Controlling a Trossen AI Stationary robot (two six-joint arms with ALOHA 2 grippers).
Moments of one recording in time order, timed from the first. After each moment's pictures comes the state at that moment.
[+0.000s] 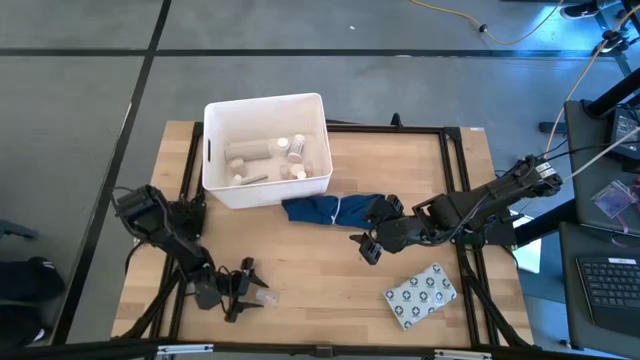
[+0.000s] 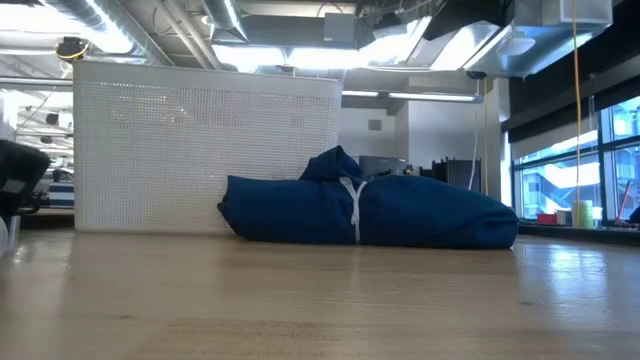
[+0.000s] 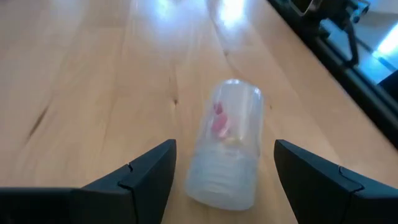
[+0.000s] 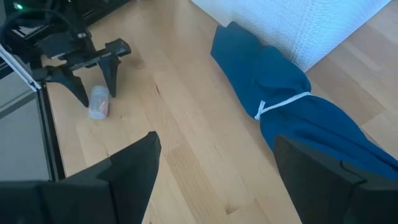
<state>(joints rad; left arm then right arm) -0.97 1.80 0.39 0.81 -0.66 -0.54 0.41 1.44 1.30 -0.75 0.45 0.86</state>
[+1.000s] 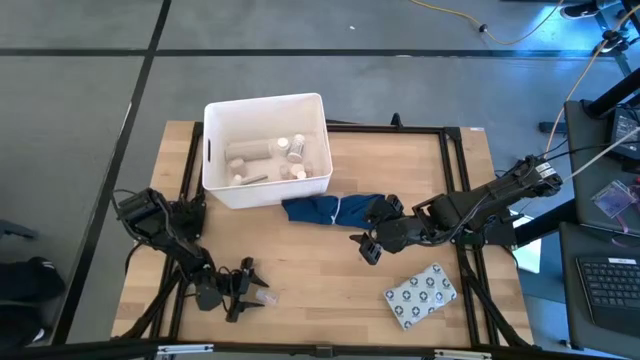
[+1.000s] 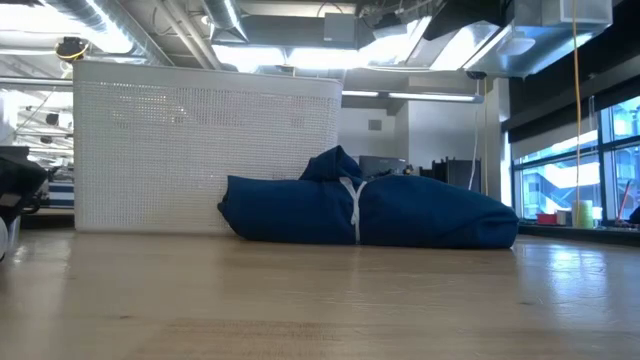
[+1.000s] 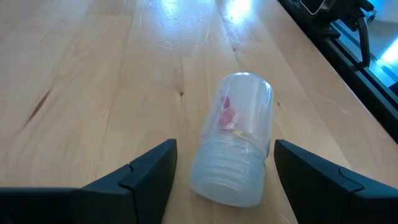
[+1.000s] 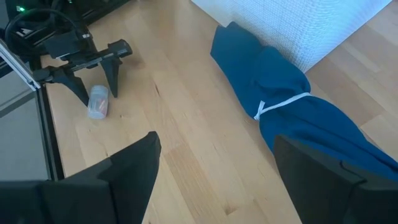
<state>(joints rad) -0.97 1.84 0.39 0.81 -0.68 -0.61 0.41 1.44 1.30 -0.75 0.45 0.86</state>
